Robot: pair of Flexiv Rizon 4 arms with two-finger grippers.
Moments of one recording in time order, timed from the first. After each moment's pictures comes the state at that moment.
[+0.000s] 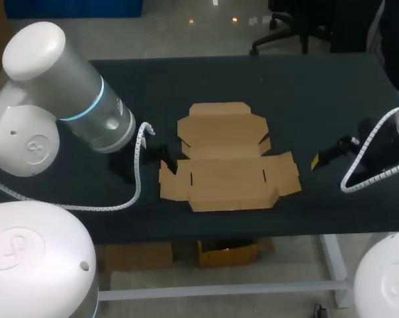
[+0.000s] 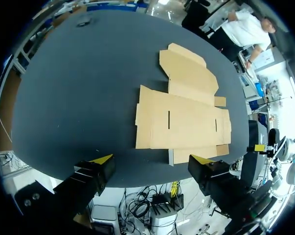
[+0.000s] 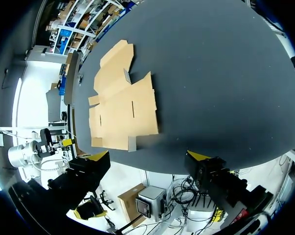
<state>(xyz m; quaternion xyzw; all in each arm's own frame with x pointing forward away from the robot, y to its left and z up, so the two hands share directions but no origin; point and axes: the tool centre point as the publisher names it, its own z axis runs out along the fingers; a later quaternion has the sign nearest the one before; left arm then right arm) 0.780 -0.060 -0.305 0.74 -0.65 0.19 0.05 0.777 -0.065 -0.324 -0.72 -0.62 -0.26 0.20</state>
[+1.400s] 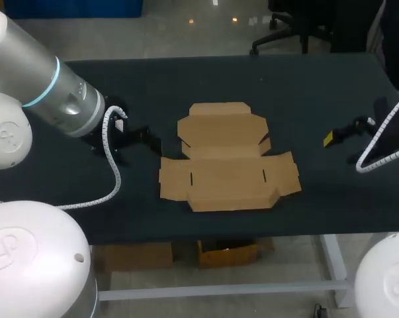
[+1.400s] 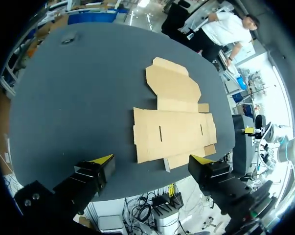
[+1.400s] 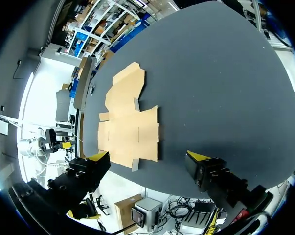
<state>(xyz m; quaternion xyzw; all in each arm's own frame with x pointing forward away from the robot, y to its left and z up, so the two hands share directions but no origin) 0.812 -0.033 -0.270 0.68 -0.68 0.25 0.07 0.834 -0.094 -0.300 -0.68 -0.63 -0.33 0.17</state>
